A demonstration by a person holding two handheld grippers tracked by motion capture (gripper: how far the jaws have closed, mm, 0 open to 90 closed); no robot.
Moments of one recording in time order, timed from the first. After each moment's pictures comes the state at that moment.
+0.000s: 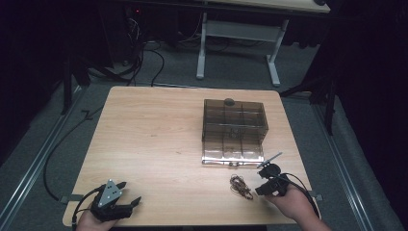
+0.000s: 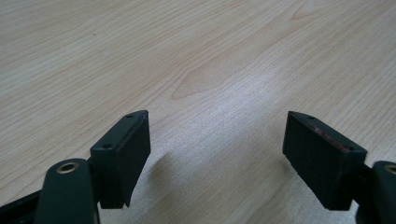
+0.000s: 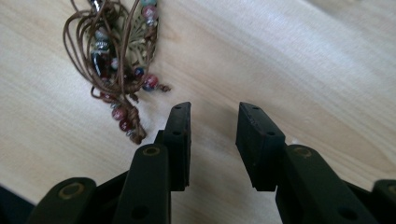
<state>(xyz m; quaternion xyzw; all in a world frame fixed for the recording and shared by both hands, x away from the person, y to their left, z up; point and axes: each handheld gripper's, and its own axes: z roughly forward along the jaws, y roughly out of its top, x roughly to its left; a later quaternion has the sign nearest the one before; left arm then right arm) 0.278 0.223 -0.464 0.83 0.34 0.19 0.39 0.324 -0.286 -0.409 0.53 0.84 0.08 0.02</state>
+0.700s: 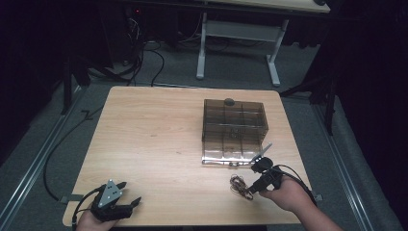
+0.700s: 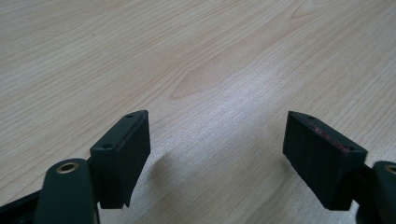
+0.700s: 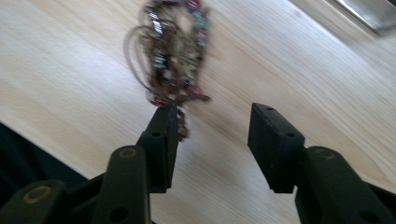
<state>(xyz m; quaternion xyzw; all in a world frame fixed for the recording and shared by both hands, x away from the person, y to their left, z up) 0.278 0.222 -0.464 0.83 0.34 0.19 0.39 0.337 -0.257 -0.382 0.49 0.87 0.06 -0.01</state>
